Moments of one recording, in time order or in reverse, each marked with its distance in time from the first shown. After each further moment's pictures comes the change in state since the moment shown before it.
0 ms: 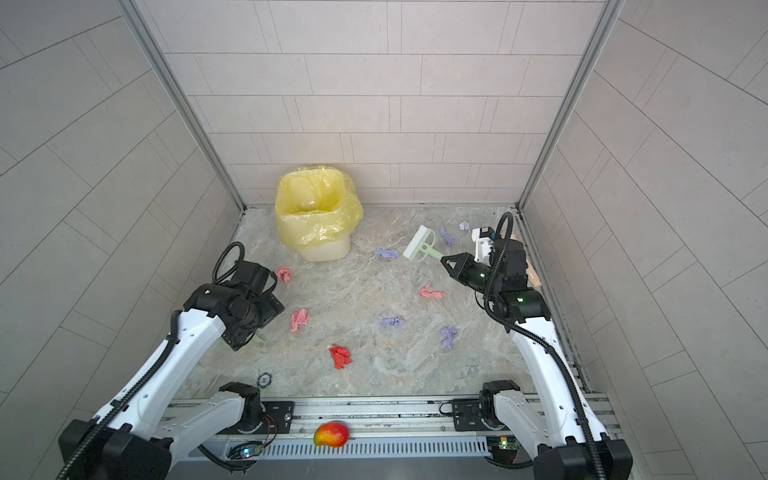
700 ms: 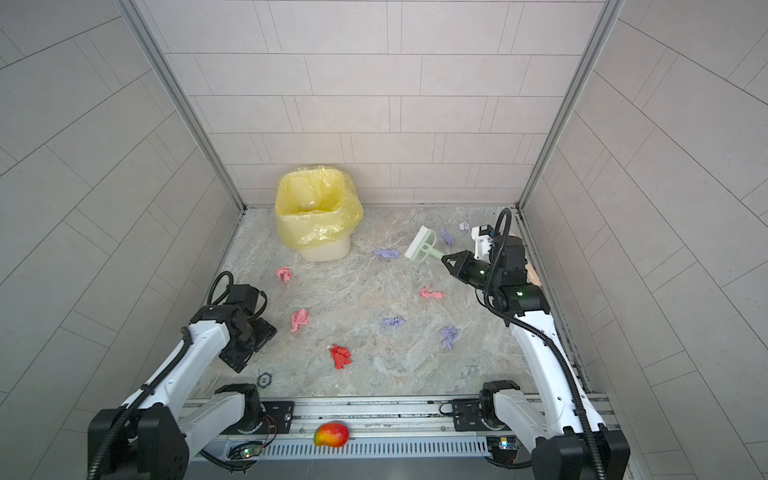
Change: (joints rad) left arm 0.229 -0.003 -0.316 0.209 0.101 0.062; right arm -0.010 0.044 0.037 -0.032 -0.002 -0.033
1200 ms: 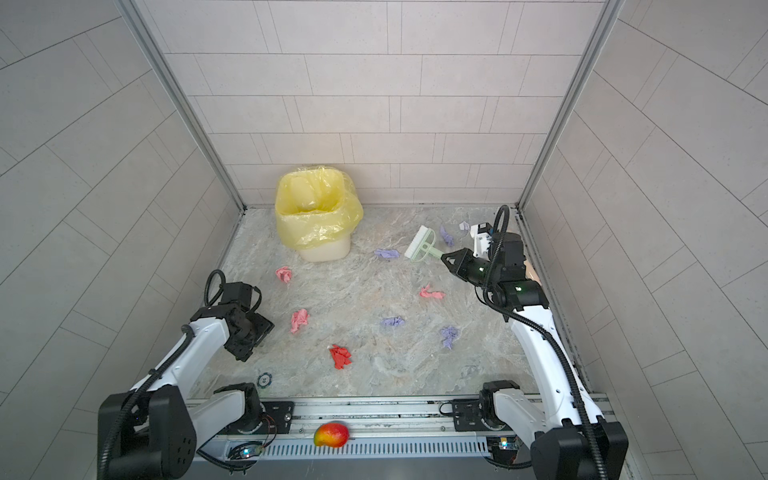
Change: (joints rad) left arm 0.089 0.072 -0.032 0.185 0.055 0.050; right arm 0.000 0.031 0.024 -0.013 0.000 -0.008
